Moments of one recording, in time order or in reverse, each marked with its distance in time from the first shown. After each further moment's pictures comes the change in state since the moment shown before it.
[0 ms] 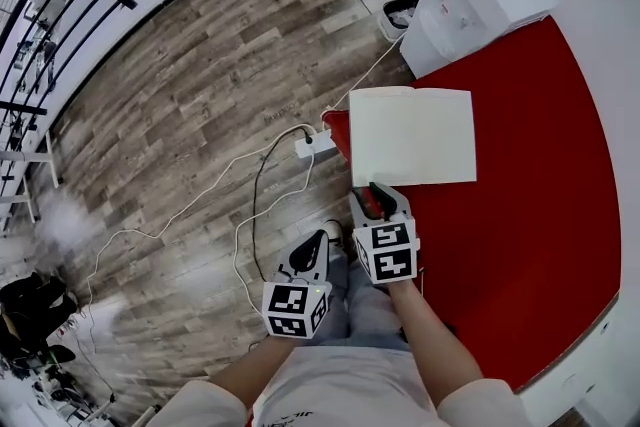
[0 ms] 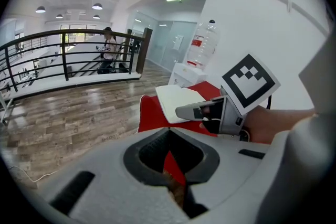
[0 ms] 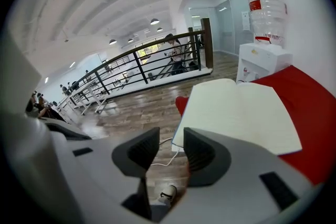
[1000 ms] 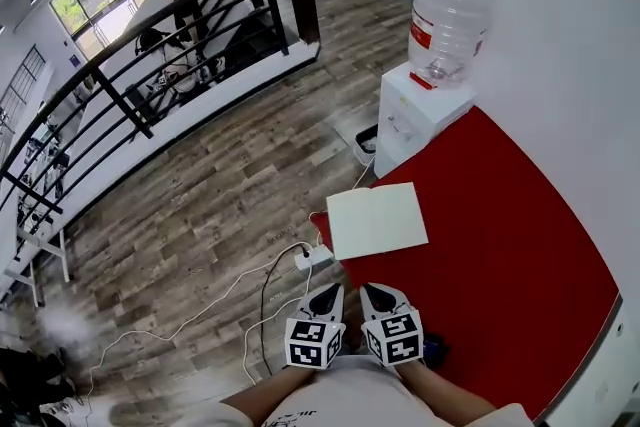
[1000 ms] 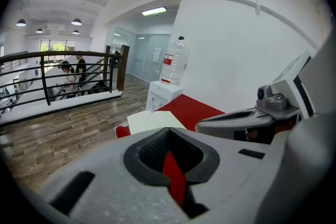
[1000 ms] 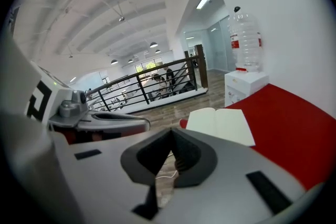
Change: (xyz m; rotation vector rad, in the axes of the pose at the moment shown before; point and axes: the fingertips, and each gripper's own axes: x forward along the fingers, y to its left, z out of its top) left arm -0.075 -0.113 0.081 0.172 -0.120 -0.144; right arm -0.208 0.042 0.023 0.050 -0.226 -0.024
